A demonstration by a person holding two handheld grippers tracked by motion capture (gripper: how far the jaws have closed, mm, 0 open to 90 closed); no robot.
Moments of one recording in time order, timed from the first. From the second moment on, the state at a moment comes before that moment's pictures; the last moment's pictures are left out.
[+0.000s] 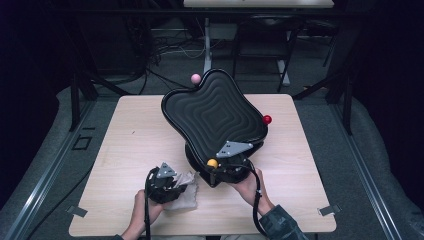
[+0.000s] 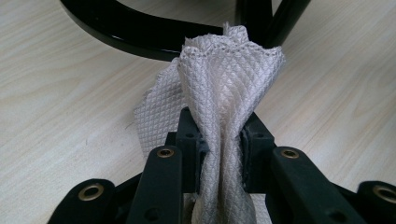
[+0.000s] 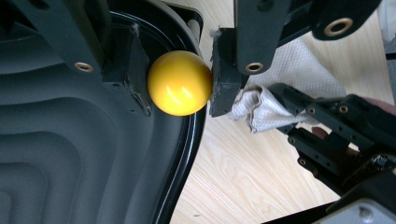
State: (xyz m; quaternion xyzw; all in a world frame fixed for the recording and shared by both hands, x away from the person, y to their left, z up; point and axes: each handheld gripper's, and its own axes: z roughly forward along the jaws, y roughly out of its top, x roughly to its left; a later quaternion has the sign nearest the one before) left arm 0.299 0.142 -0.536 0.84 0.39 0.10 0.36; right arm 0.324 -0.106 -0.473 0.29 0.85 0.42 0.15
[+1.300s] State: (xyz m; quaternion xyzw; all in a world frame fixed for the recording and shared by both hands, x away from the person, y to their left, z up) left arm 0.322 0.024 -0.557 0.83 0.34 0.08 0.43; right arm 0.312 -0.162 -0.471 0.32 0.84 0.41 0.18
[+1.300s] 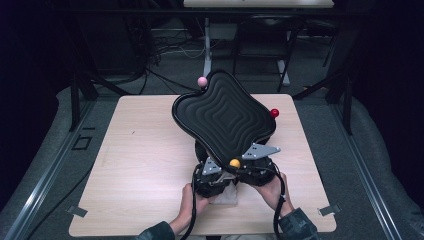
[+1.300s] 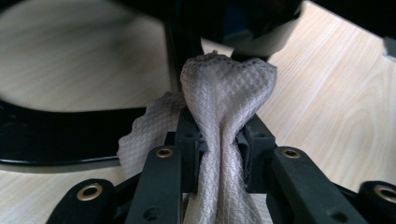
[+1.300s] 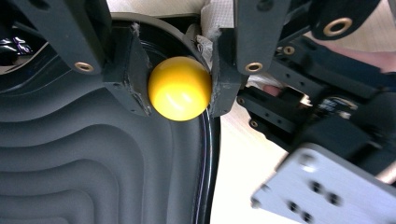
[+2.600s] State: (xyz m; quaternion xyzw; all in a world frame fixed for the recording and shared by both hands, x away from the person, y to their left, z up) left arm 0.319 0.026 -0.564 0.84 0.34 0.09 0.42; right arm 0.313 -0.177 -0.472 0.32 0.84 0.41 0.18
